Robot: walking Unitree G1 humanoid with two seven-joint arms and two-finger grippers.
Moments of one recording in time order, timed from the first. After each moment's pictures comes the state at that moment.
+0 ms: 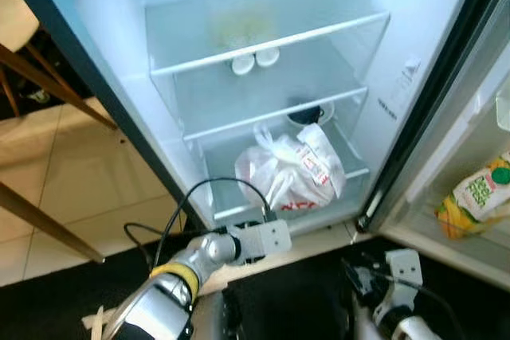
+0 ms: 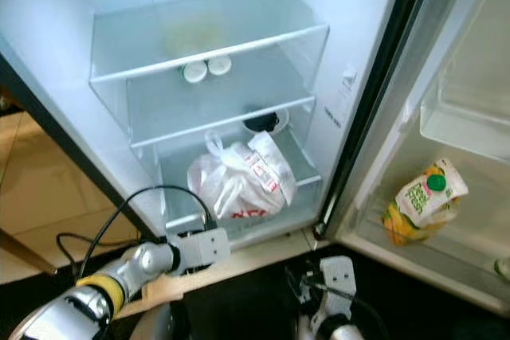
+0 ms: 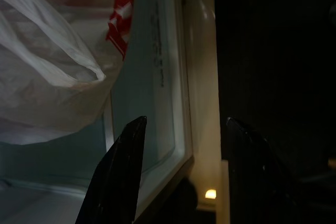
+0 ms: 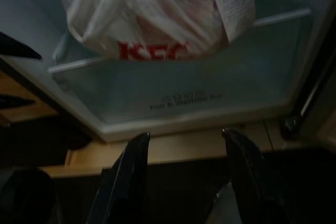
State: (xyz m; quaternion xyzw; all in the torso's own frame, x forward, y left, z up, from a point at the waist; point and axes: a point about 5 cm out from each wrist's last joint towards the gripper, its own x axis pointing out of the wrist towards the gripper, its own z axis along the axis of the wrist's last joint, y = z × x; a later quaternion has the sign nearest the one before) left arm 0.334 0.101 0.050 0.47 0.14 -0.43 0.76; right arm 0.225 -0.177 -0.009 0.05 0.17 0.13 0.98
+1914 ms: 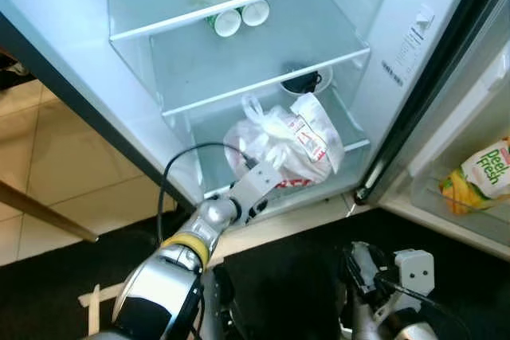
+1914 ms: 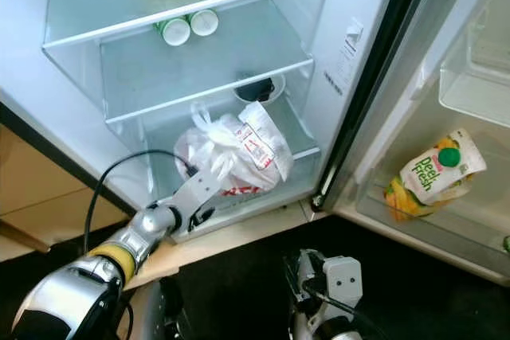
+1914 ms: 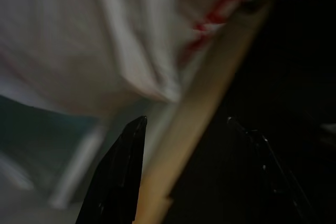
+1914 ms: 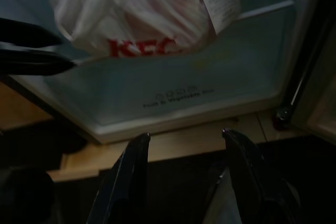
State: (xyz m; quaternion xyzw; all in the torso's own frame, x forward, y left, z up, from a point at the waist) left arm 0.355 0.108 0.074 0.21 0.16 -0.32 0.91; right arm 0.217 -0.165 0.013 0.04 0.15 0.12 0.98
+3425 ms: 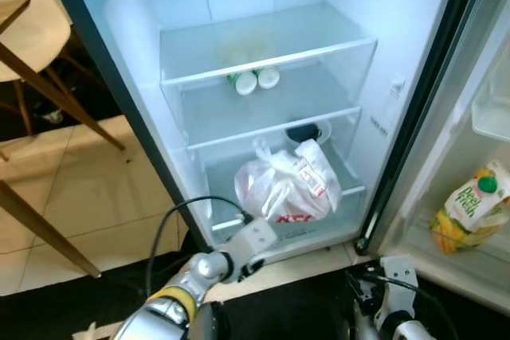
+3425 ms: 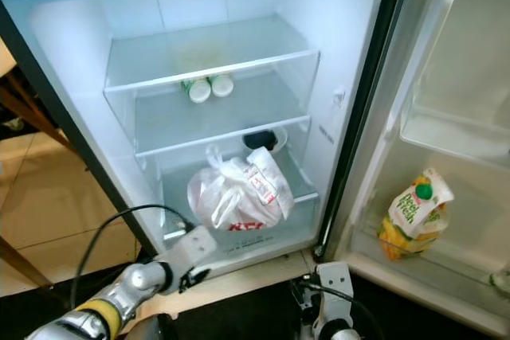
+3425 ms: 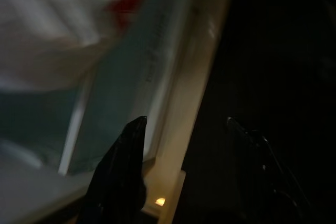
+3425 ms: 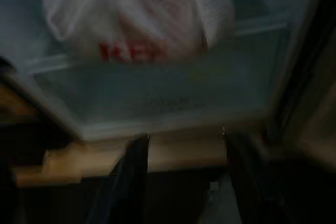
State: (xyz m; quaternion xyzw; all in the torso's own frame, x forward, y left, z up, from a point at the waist) left arm 0.312 0.101 0.022 0.34 0.21 -0.41 0.82; right arm 0.223 -0.180 -0.023 0.02 0.21 0.11 0.97
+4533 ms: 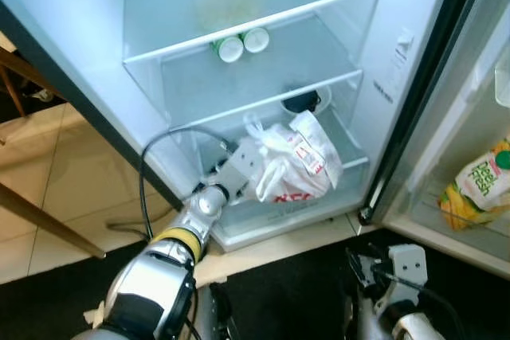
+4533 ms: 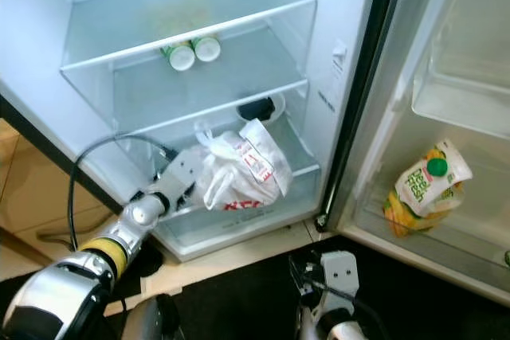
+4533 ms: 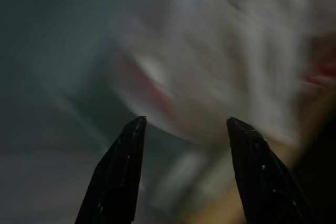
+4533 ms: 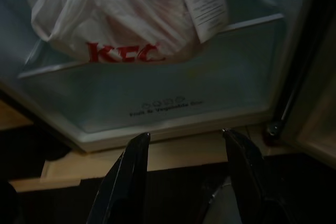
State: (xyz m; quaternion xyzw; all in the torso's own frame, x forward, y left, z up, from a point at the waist) left arm 0.369 0.119 0.093 0.23 0.11 -0.22 0.94; right arm 0.231 -0.177 -0.001 0.01 0.17 0.11 0.98
